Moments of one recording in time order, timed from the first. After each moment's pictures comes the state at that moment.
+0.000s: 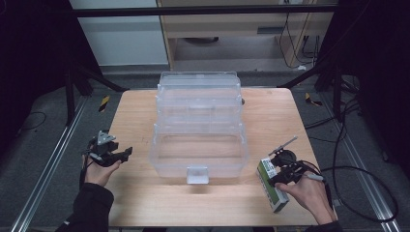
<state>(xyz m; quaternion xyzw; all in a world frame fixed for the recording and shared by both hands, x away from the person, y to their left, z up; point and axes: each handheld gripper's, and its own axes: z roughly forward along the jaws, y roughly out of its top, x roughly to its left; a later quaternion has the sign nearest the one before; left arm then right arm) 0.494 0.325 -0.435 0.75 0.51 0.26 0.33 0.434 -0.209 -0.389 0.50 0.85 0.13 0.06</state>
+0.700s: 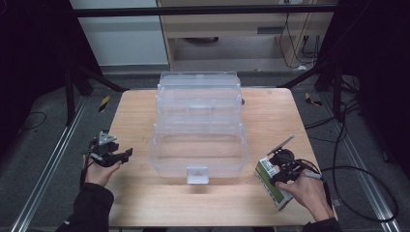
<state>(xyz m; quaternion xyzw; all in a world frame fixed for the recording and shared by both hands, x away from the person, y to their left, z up) 0.495 0.325 -0.438 0.76 0.51 0.25 0.32 0.440 -0.208 -0.394 0.50 0.86 0.10 0.06</state>
